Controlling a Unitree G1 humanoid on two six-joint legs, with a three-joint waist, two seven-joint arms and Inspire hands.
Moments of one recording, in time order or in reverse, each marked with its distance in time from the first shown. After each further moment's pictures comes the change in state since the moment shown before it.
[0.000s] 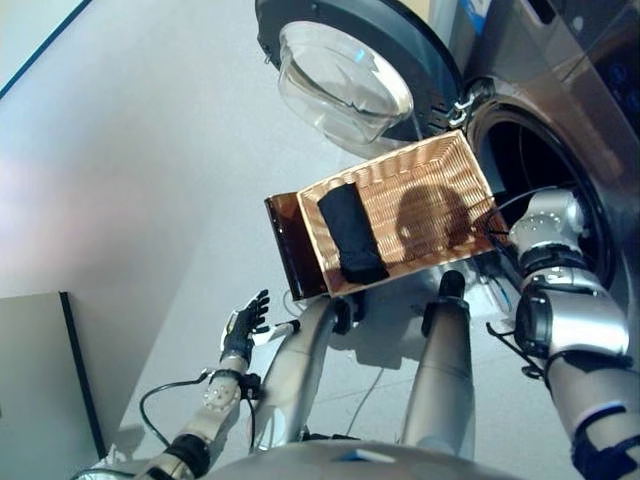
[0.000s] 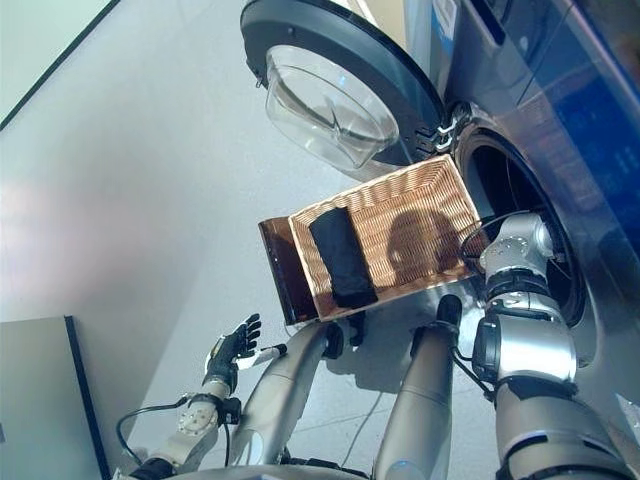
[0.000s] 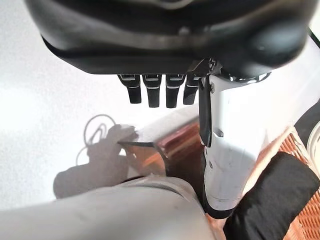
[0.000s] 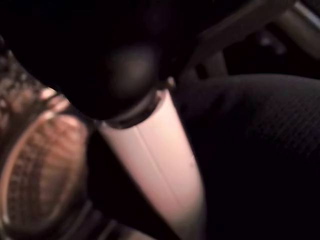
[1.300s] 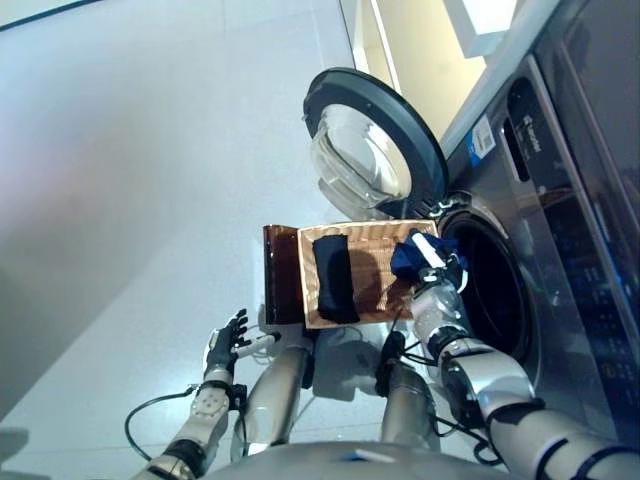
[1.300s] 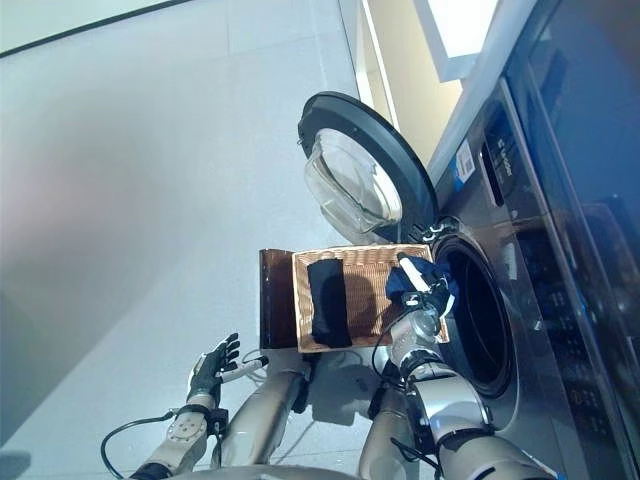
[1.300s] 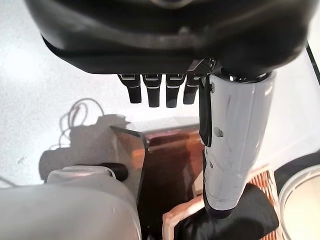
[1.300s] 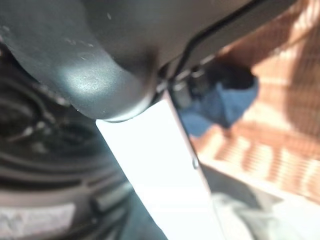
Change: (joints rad) left arm -0.030 -0.016 0.130 0.177 0.037 0.021 0.007; right arm 0.306 0.414 0.247 0.223 -0.069 0.183 0.289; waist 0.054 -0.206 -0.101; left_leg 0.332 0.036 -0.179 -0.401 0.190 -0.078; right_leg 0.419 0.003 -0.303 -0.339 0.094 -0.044
